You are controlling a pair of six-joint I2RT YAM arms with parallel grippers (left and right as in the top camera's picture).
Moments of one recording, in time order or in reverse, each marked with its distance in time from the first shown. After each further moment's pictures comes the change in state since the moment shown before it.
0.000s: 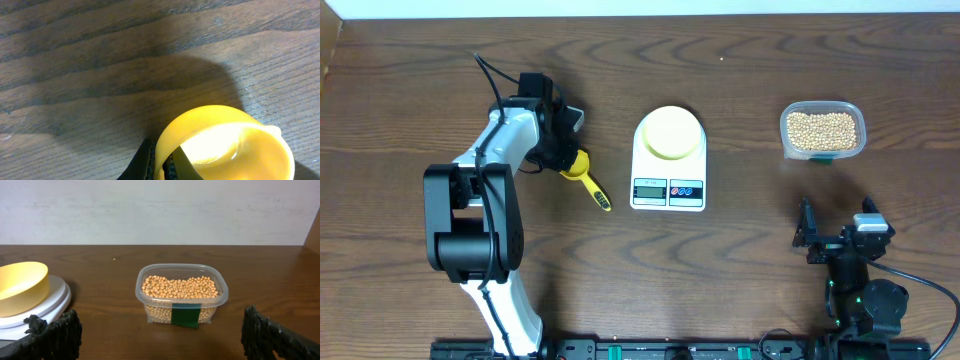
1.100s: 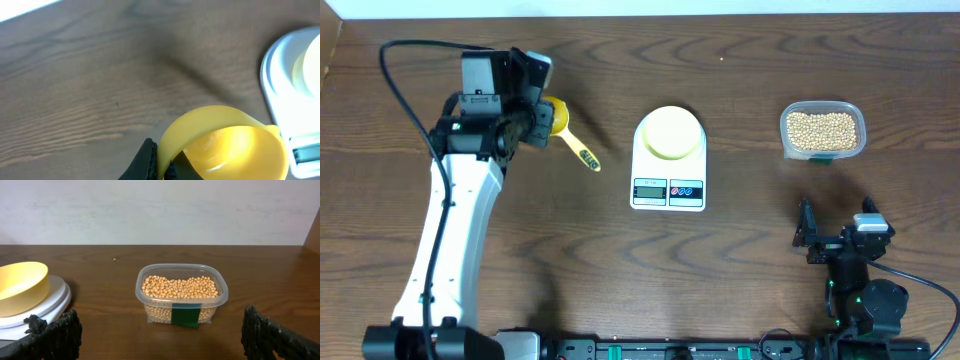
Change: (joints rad) left arm 0.000 -0.548 -0.013 0.031 -0.063 -0.074; right arm 0.000 0.000 0.000 0.000 0.000 0.000
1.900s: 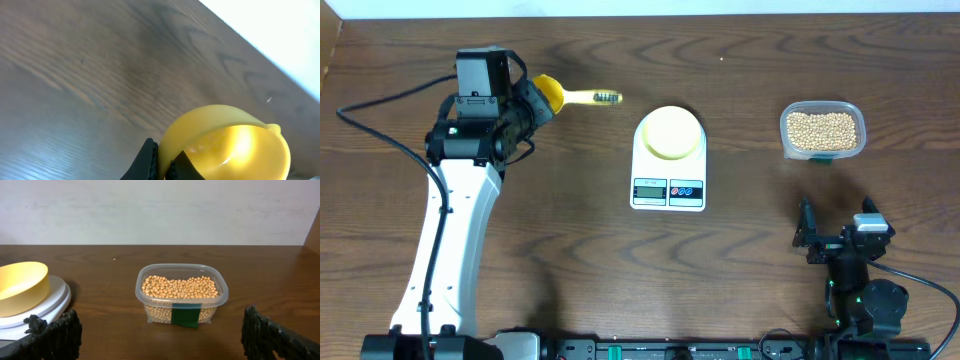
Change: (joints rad) left arm 0.000 -0.023 0.000 0.019 -0.002 -0.928; right arm 0.000 0.000 0.000 0.000 0.000 0.000
